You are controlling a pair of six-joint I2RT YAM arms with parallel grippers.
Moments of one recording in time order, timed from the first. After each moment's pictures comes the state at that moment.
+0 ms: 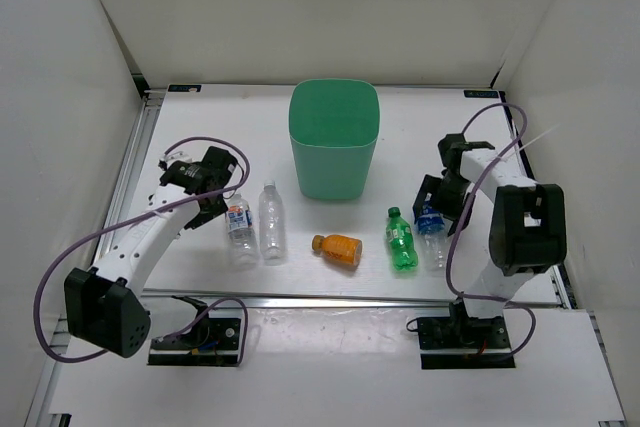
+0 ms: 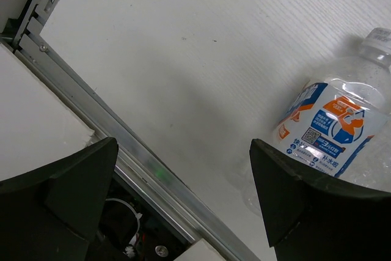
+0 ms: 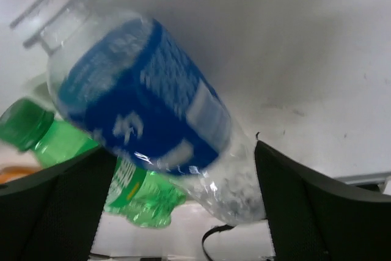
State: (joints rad) left arm -0.35 1.24 1.09 -1.25 -0.67 -0.92; right arm 0.10 1.66 1.13 -1.02 -0.04 0.47
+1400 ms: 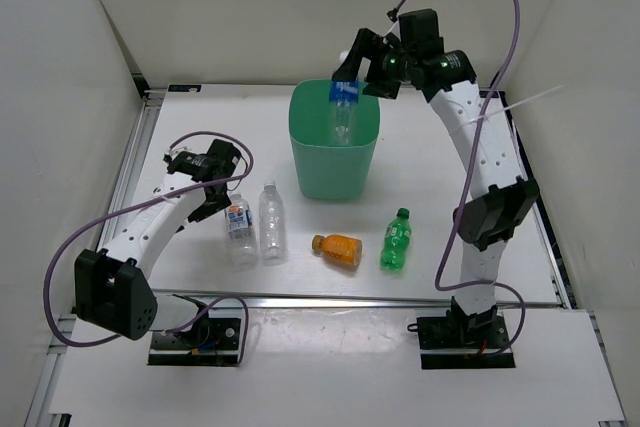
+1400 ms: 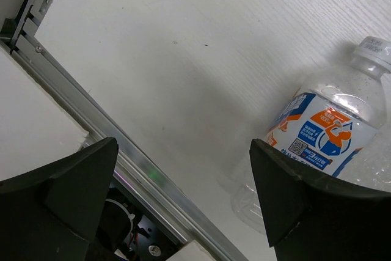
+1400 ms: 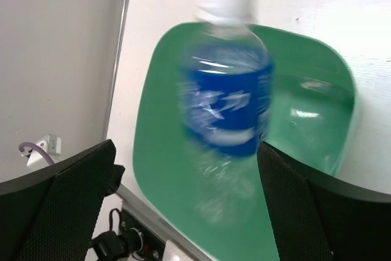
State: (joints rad) left arm -0.34 1.34 1.13 -1.24 -0.66 -0.92; right arm 0.40 1.96 2.30 -0.89 -0.36 0.60
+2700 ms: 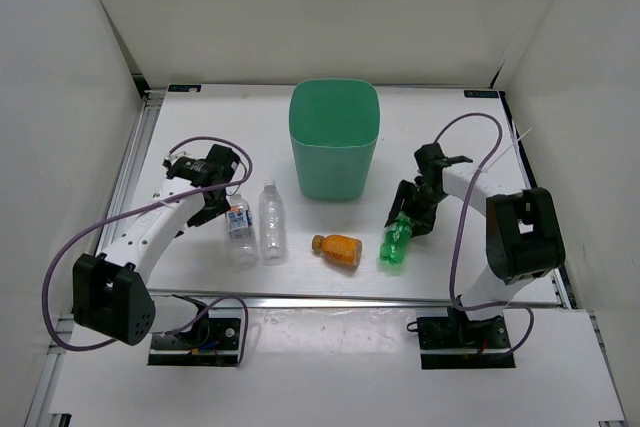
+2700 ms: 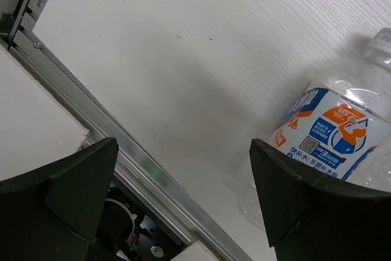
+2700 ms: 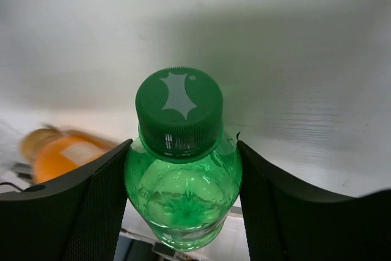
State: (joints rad) left arm -0.34 1.32 1.09 -1.22 -0.65 -0.92; right arm 0.26 1.65 0.96 -0.75 -0.29 0.60
